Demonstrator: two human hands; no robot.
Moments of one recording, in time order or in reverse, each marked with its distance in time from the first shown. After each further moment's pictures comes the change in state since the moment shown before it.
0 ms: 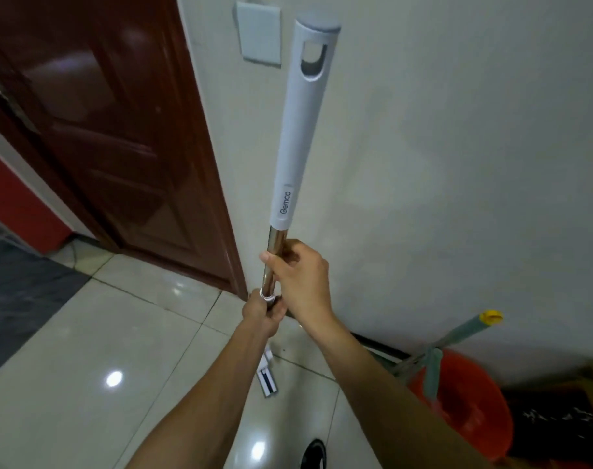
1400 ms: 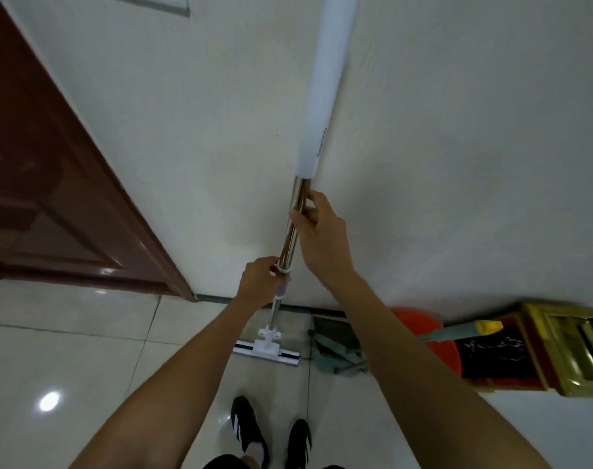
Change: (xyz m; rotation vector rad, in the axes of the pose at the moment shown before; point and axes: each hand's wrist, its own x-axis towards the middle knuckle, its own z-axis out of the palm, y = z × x) left_hand 0.152 0.011 0.103 1.589 -0.439 0.532; right_hand 0.176 0.060 -0.048 -0.255 0.228 0.018
